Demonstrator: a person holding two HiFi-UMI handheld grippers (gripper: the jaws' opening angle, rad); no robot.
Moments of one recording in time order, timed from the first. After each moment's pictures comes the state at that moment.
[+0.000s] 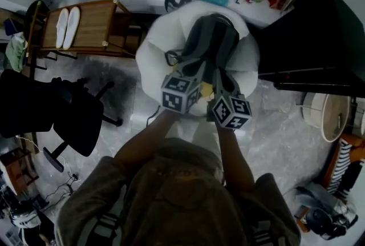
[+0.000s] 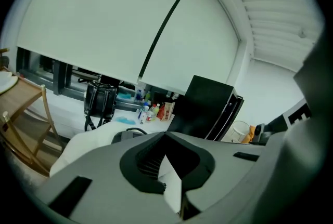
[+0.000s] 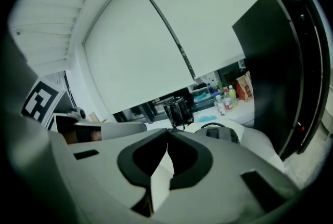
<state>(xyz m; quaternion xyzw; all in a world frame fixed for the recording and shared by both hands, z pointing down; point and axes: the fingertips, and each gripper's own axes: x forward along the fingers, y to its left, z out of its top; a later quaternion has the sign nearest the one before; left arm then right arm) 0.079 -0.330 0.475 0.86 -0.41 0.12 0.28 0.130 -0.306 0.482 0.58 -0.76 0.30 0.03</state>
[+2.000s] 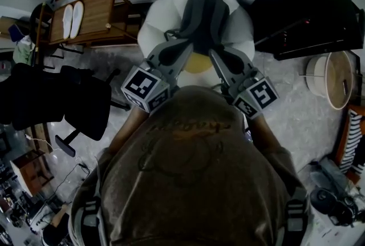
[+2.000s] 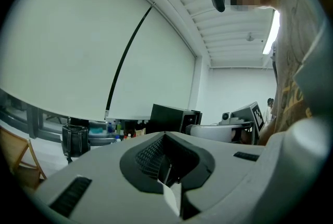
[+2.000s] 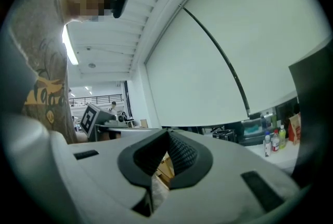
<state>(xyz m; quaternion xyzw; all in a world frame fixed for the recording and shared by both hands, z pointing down) 0.073 -0.199 0.286 0.95 -0.30 0.04 0.11 0.116 -0.180 0.280 0.36 -0.92 0.14 -0.04</state>
